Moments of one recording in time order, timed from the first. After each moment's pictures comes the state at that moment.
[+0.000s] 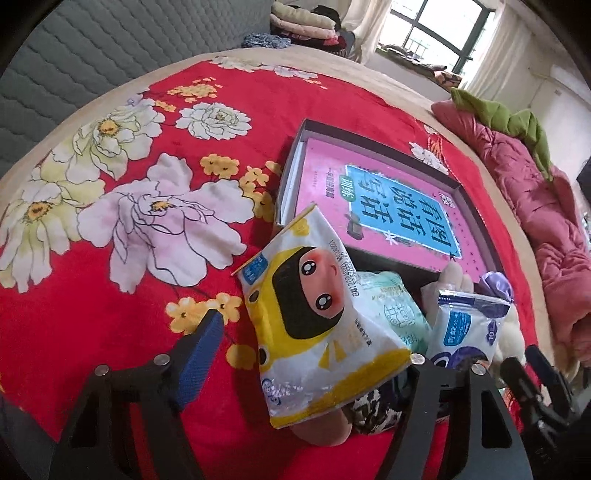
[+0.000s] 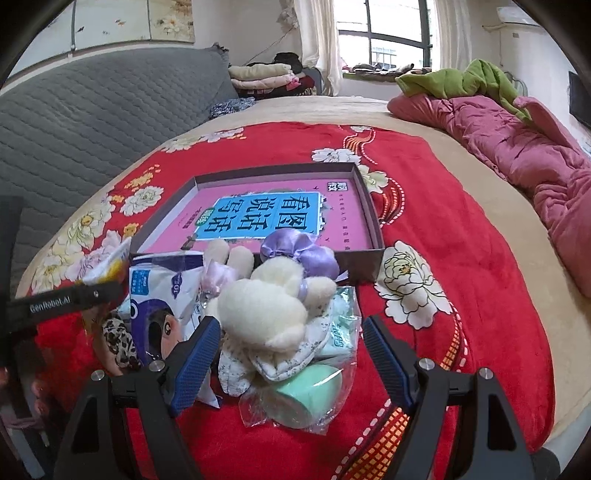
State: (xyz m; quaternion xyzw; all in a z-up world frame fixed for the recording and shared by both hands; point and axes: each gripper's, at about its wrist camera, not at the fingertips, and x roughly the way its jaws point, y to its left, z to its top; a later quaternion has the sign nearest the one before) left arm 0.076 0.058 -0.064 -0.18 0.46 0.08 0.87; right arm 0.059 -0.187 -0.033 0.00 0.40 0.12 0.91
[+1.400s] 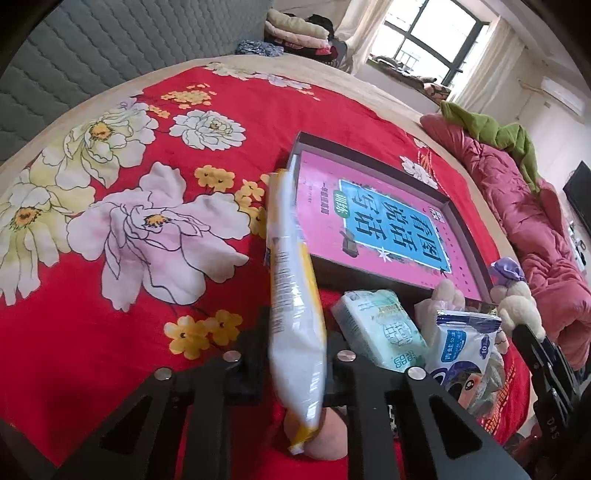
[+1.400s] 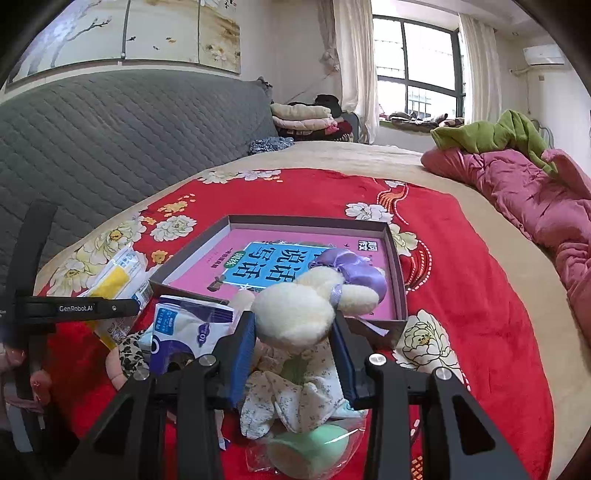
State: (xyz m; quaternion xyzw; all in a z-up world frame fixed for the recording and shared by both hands) left arm 0.077 0.071 -0.063 -0.20 0.43 0.05 0.88; right arm 0.068 -0.180 -0.018 -0.03 0.30 0.19 0.93
